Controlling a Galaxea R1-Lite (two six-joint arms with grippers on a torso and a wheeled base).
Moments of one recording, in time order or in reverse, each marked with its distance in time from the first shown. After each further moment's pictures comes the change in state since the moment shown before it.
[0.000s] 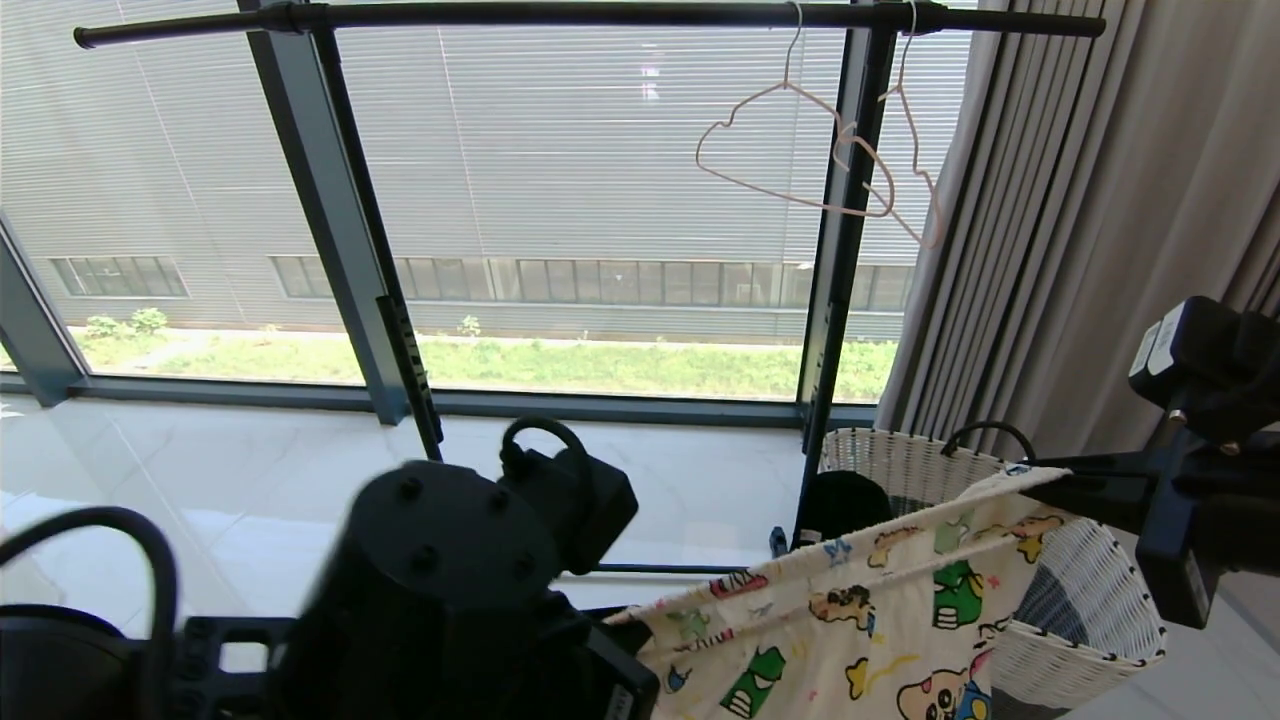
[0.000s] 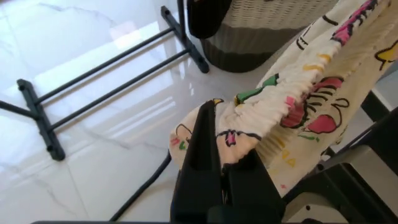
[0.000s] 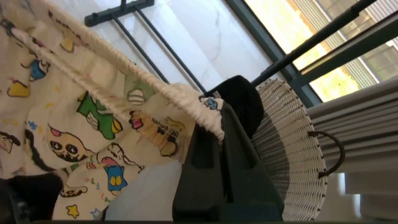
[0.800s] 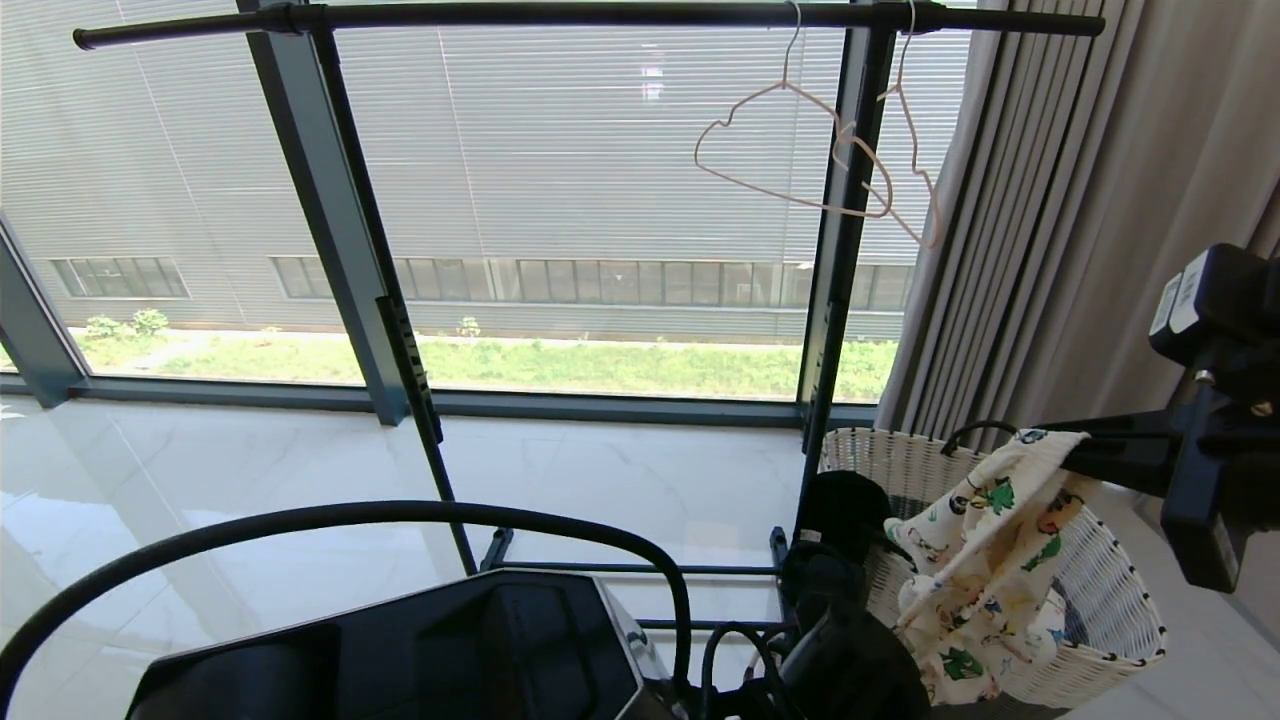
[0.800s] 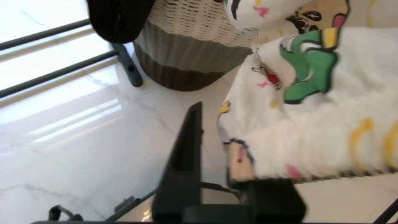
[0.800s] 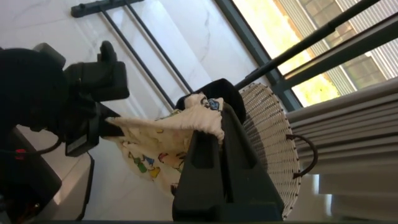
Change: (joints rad) left arm -0.085 0.861 -0.335 -0.557 -0.036 -0.250; right arm 0.026 0.010 -0.124 0.110 -0.038 -0.074
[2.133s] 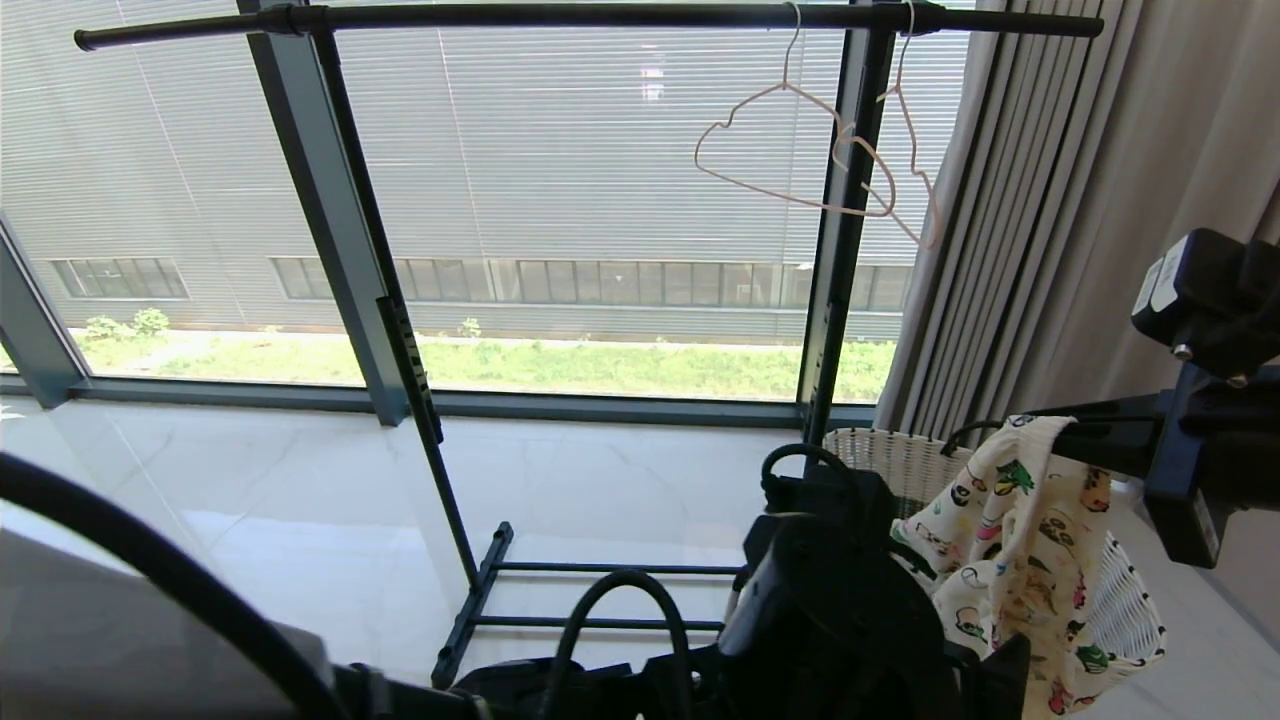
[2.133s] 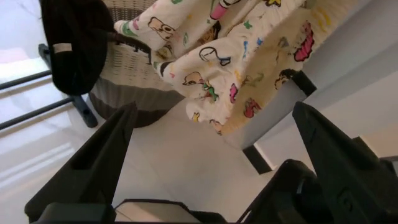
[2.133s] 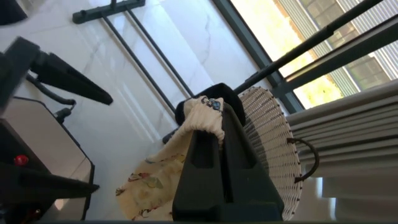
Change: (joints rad) left arm -0.070 -0.359 0.098 0.008 -0.044 -0.021; right arm -0.040 0.032 -0.028 -0.007 0.050 -0.002
